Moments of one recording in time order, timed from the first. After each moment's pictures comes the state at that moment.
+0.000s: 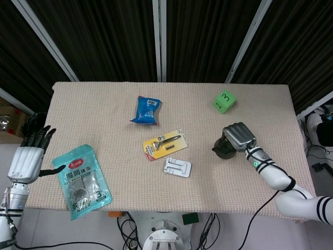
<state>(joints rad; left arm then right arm) -0.21 -1.05 -0.07 -1.78 1.41 1.39 0.26 0.84 -1.11 0.03 -1.70 -1.08 0.84 -0.18</state>
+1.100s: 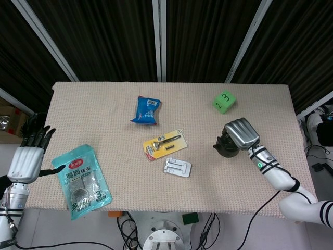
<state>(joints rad) -0.21 -1.05 -0.07 -1.79 1.40 1.38 0.27 0.74 -1.14 0.10 -1.63 -1.29 0.93 -0.09</state>
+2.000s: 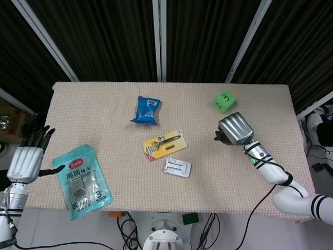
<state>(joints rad) -0.21 -1.05 -0.07 -1.79 1.40 1.38 0.27 0.77 -1.20 0.14 -1.56 -1.30 0.93 -0.27</state>
